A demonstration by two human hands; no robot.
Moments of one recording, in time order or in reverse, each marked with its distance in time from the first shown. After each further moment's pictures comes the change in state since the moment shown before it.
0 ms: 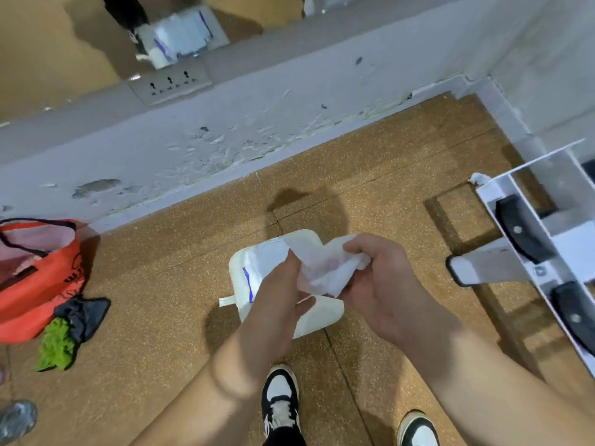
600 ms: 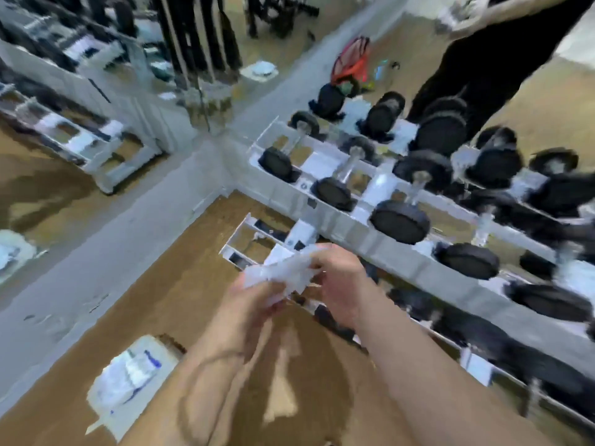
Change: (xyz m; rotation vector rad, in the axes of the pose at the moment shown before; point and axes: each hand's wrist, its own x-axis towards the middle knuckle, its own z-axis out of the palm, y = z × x) left_hand -0.453 0.027 0.405 0.334 -0.596 0.240; right_hand -0.491 -0.146 -0.301 0.250 0.380 -0.382
